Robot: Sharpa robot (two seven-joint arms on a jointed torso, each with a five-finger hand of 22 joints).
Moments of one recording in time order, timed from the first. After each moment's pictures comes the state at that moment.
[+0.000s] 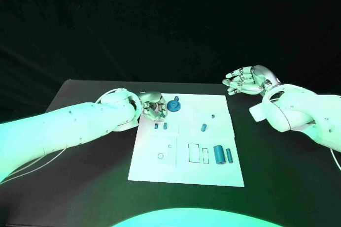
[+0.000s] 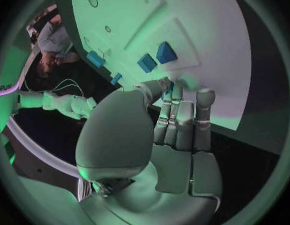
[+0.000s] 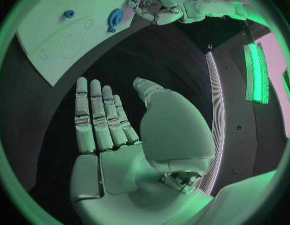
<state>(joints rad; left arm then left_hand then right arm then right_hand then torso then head) 1.20 -0.66 -0.06 1.29 -1.34 -0.08 -0.08 1.46 -0.20 0.65 0.06 0.08 0.94 0.15 0.39 0.36 0.97 0.08 0.59 0.21 1.25 0.02 1.41 0.97 0.16 1.05 0.13 1.20 0.94 1.33 -0.89 -0.15 1.48 -0.59 -0.55 0.06 1.27 -0.18 0.36 0.20 0.21 0.72 0.19 0.37 0.25 0.91 0.17 0.37 0.08 1.02 0.12 0.22 0.38 0.18 1.06 0.23 0.07 0.21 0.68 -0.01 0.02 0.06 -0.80</state>
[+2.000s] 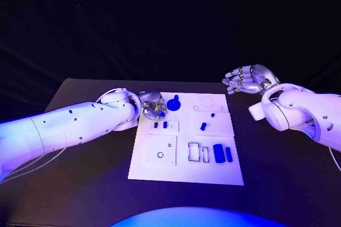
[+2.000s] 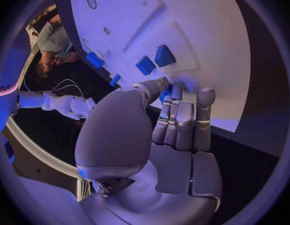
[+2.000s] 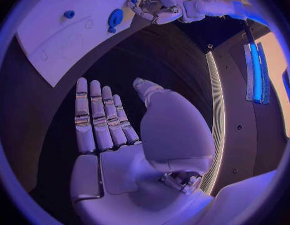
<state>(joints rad) 1.20 -0.66 -0.06 1.28 -1.34 -0.08 -0.09 1.41 -0.23 0.64 0.06 0.08 0.90 0.16 0.32 0.34 0.97 0.08 0.57 0.22 1.26 0.03 1.42 0.96 0.16 1.04 0.13 1.19 0.92 1.33 -0.88 -0.15 1.47 -0.58 -0.55 0.06 1.27 -0.17 0.36 0.20 0.21 0.71 0.19 0.37 0.25 0.91 0.18 0.37 0.07 1.02 0.12 0.21 0.37 0.18 1.05 0.23 0.07 0.19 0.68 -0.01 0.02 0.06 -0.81</state>
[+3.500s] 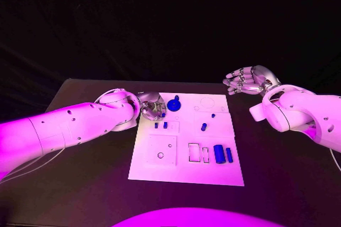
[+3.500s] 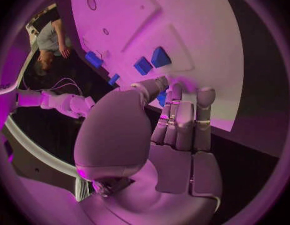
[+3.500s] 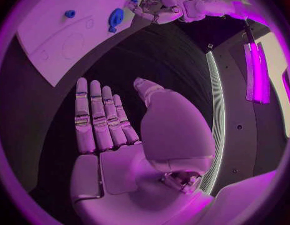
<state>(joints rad) 1.20 -0.67 -0.06 1.29 -1.33 -0.09 -0.10 1.40 -0.24 0.64 0.06 0.08 0.83 0.14 0.25 0.31 0.95 0.09 0.60 0.26 1.27 0.02 1.43 0.97 0.16 1.05 0.13 1.18 0.92 1.32 -0.88 -0.15 1.47 -0.58 -0.55 0.07 1.26 -0.17 0.36 0.20 0.21 0.71 0.19 0.37 0.24 0.91 0.18 0.37 0.07 1.02 0.12 0.20 0.37 0.18 1.05 0.23 0.07 0.19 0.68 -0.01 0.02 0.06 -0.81</state>
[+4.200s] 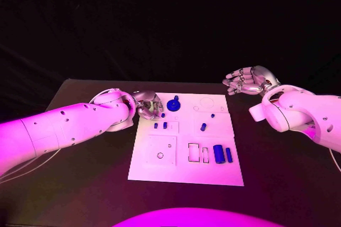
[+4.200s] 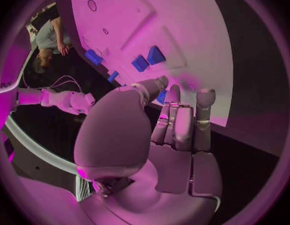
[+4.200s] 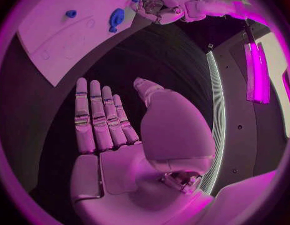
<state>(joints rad) 1.19 -0.71 -0.05 1.31 -1.32 -0.11 -0.09 1.40 -0.24 0.65 0.05 0.08 0.87 0.13 0.23 0.29 0.87 0.06 0.83 0.41 1.33 0.01 1.49 1.11 0.16 1.06 0.12 1.19 0.94 1.32 -0.89 -0.15 1.47 -0.58 -0.55 0.07 1.26 -0.17 0.36 0.20 0.21 0.71 0.19 0.37 0.24 0.91 0.18 0.36 0.07 1.02 0.13 0.20 0.37 0.18 1.05 0.24 0.07 0.18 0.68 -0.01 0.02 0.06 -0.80</state>
